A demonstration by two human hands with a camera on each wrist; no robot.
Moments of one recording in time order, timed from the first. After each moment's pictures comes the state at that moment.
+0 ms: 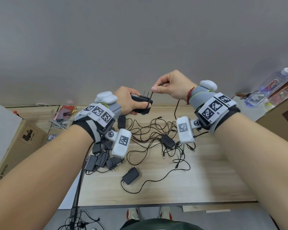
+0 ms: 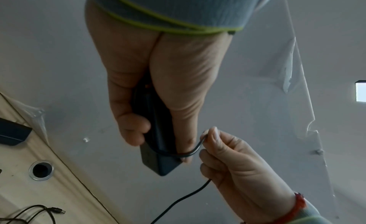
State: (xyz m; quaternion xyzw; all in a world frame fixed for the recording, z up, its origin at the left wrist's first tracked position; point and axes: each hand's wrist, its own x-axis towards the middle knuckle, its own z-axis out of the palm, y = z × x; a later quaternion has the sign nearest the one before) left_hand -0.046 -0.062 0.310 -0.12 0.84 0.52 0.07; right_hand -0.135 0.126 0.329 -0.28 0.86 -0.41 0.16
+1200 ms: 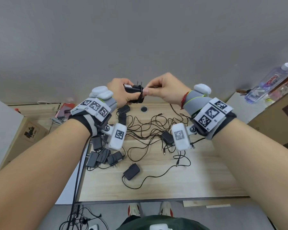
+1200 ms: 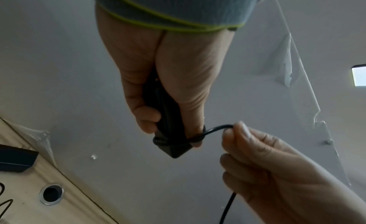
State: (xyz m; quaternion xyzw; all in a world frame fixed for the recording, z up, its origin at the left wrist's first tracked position) left_hand -0.043 -0.081 0.312 -0.14 0.86 0.49 0.00; right_hand -0.099 0.109 0.327 -0.32 0.84 -0.42 0.15
